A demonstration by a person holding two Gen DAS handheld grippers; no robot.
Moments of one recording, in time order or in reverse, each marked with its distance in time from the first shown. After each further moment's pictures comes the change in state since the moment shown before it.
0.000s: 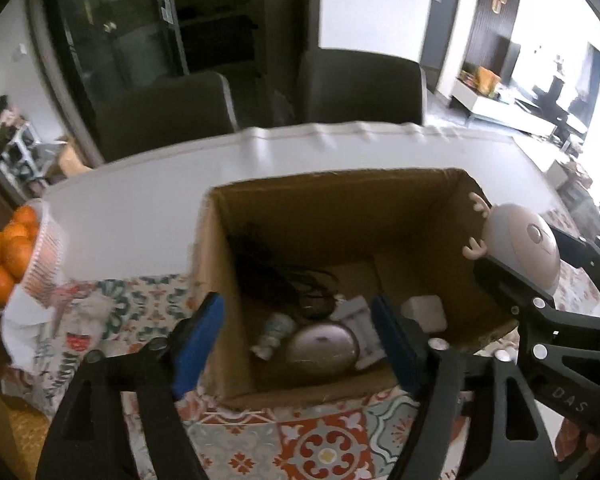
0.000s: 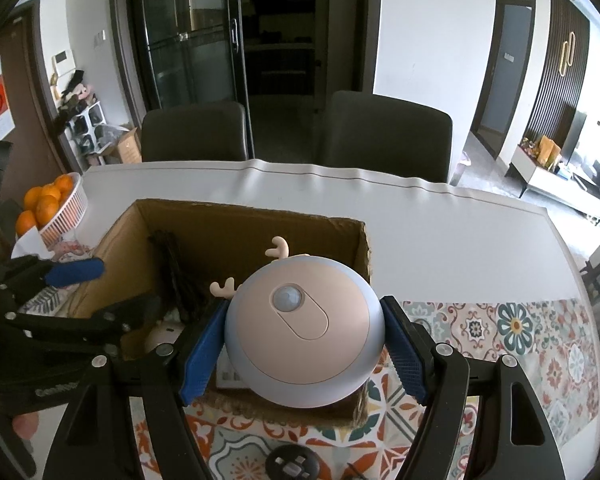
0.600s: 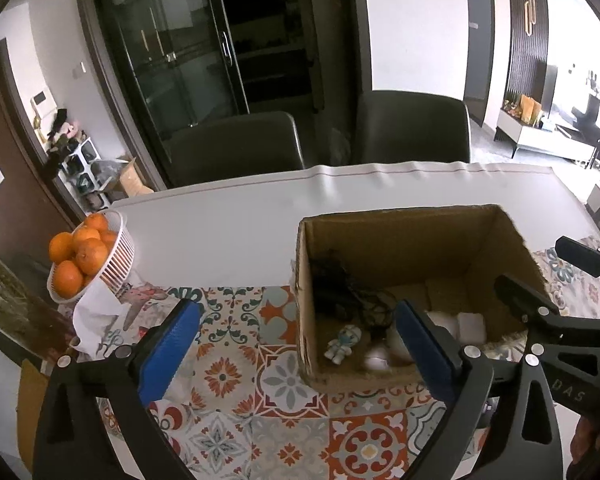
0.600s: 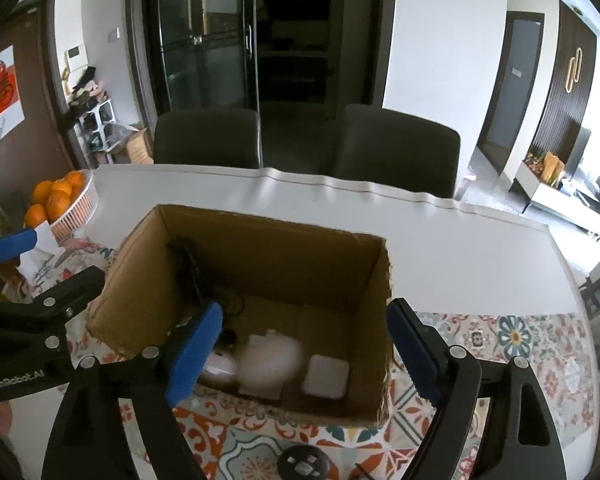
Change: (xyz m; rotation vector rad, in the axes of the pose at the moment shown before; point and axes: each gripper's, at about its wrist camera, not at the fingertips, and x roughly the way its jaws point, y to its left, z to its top) left arm -0.059 0.016 -0.016 -0.047 -0.132 0.181; right arm -0.018 0.016 -0.001 -0.041 -0.038 0.004
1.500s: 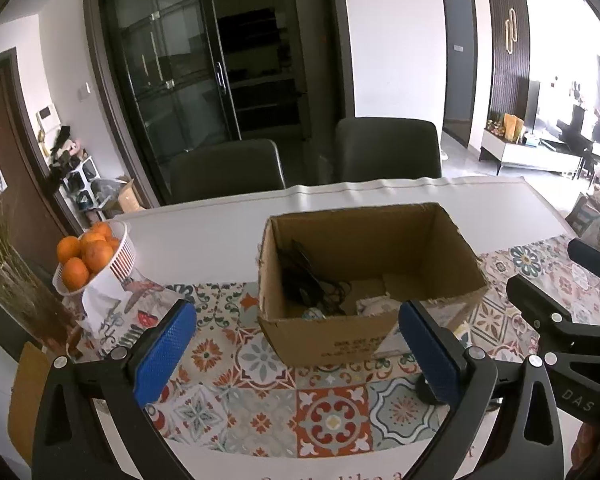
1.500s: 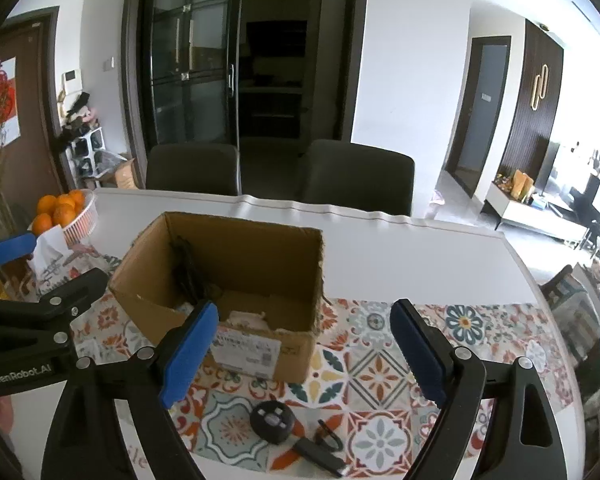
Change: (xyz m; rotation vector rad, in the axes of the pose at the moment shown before) left arm -0.069 -0.034 -0.042 0.000 -0.105 -0.029; right arm -0.091 -0.021 -0.052 0.021 -0.137 -0.079
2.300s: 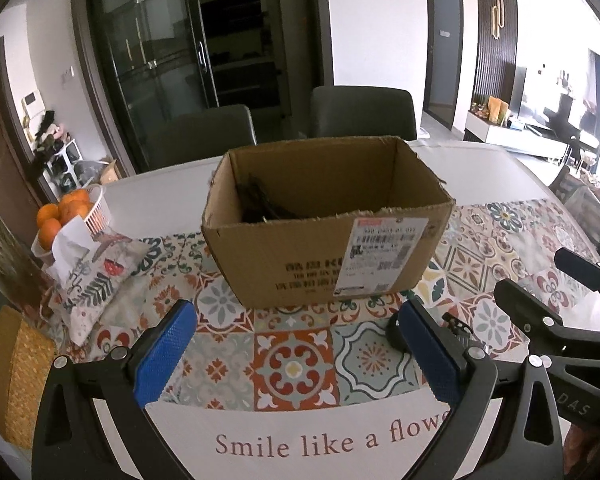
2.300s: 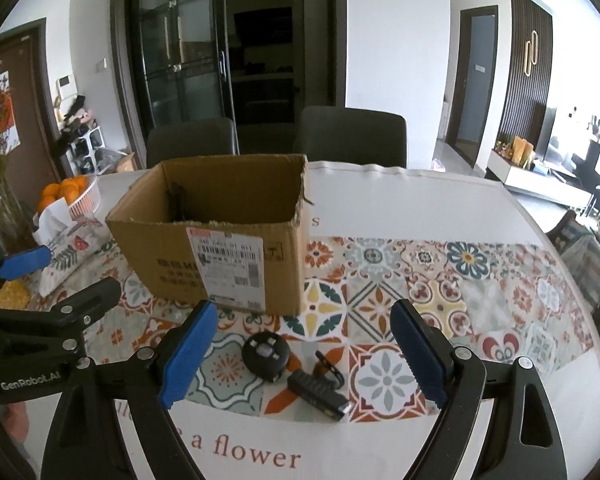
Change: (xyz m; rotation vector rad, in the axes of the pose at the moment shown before) left arm 0.003 -0.037 -0.072 0.008 0.054 -0.056; right arm -0.009 -0.020 -0.082 0.076 0.053 0.035
